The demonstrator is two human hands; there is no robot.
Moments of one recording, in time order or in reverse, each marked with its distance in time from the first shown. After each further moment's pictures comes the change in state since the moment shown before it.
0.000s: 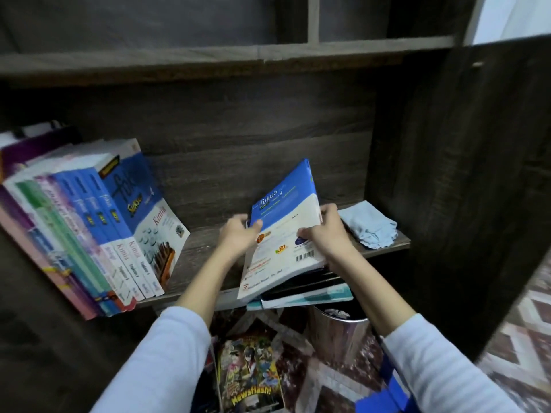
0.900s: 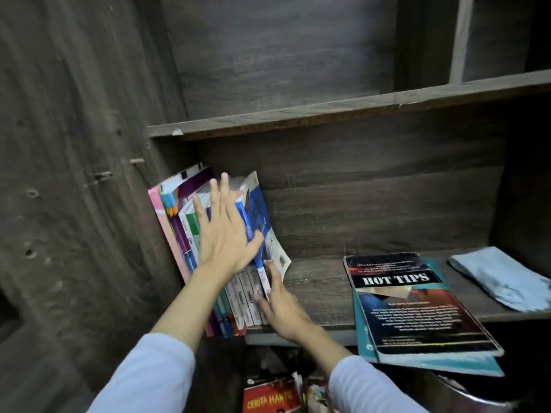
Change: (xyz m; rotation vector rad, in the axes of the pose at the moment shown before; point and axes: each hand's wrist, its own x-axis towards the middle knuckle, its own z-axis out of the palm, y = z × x) left_hand -0.012 -0.044 -0.194 0.968 0.610 0.400; right_hand -0.048 0.010 0.233 -0.431 -0.585 -0.532
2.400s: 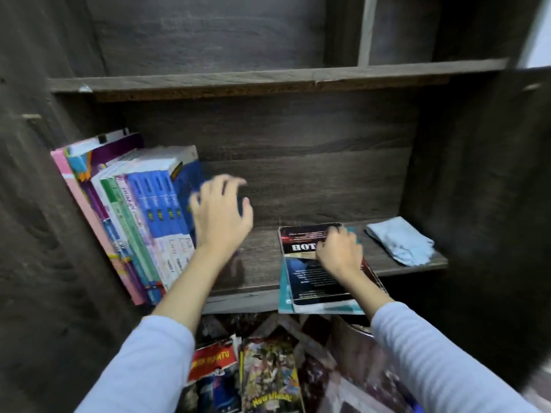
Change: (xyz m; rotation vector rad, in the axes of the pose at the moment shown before) left_hand -0.024 0.106 0.006 -0.416 0.261 -0.031; right_hand -0.073 0.083 -0.164 -0.558 0.369 0.593
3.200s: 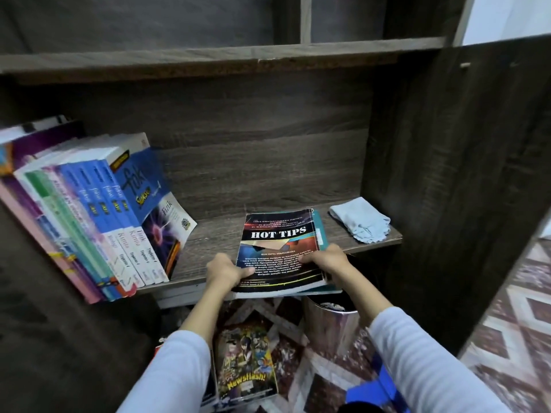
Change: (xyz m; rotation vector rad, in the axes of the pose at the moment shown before) left_hand -0.092 0.026 0.096 -0.255 -0.863 -0.788; right_hand -0.025 0.071 -0.007 0.705 -0.329 0.456
